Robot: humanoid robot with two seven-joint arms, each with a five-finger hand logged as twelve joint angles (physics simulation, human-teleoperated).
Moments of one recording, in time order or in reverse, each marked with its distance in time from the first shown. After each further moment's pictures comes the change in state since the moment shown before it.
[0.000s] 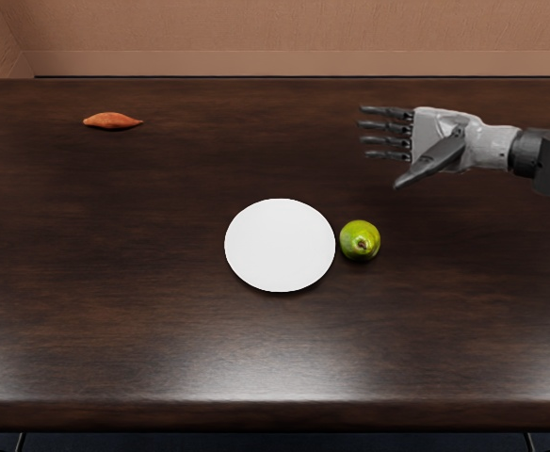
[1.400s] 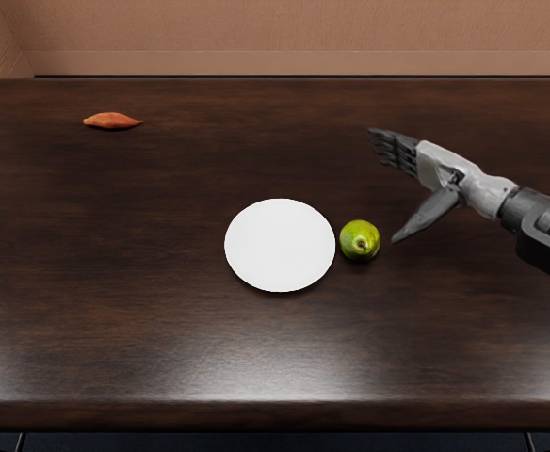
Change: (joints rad) left arm 0.000 0.000 0.000 0.000 0.000 0.000 0.000; right arm -0.222 0.000 -0.033 0.104 -0.727 -0.337 0.682
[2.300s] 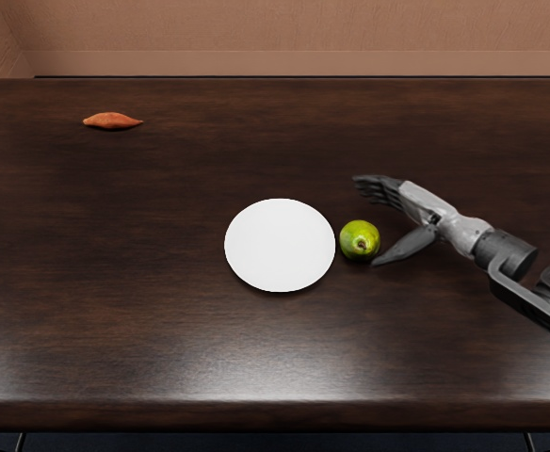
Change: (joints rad) left arm 0.000 0.000 0.000 0.000 0.000 0.000 0.000; right arm -0.062 0.094 -0.113 -0.059 -0.070 -0.195 0.088
